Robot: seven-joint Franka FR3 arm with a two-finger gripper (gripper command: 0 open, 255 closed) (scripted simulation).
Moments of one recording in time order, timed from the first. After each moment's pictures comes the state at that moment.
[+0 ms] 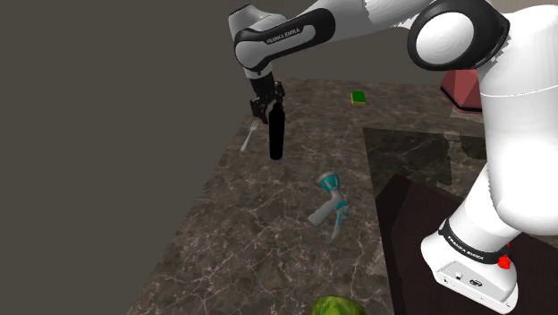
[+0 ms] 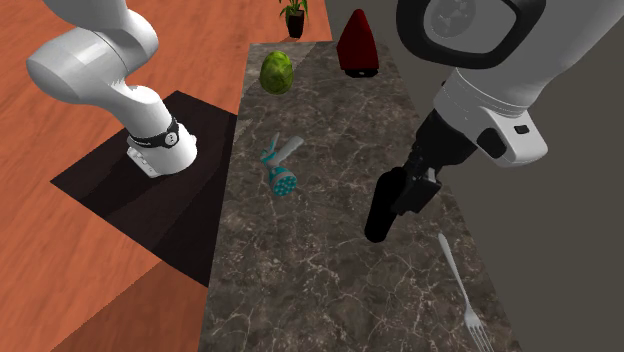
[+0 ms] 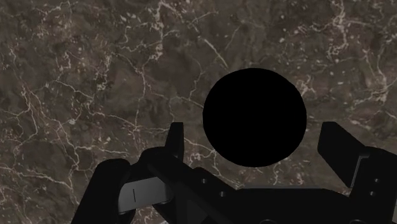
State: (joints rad) arm 0.12 0.53 0.01 -1.39 -0.17 1.73 0.08
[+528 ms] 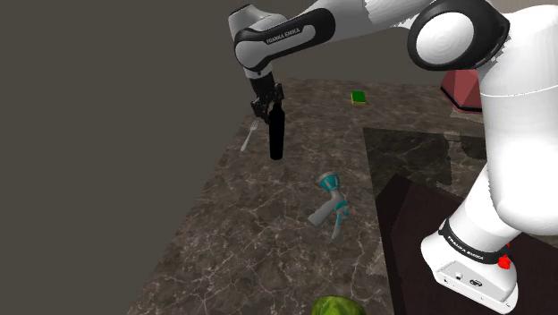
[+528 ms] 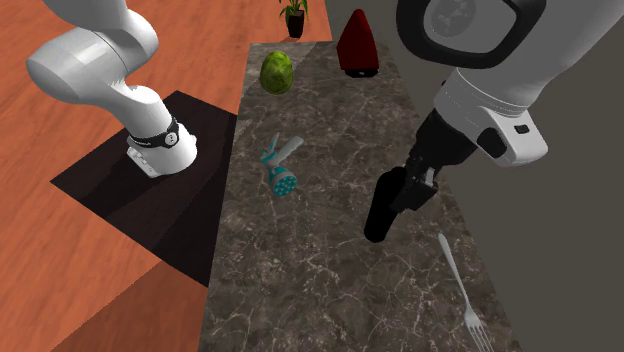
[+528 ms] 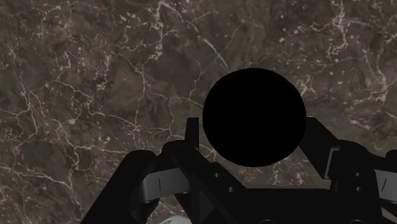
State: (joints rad) arm 0.12 0.53 0.01 -1.39 -0.17 1.73 0.08
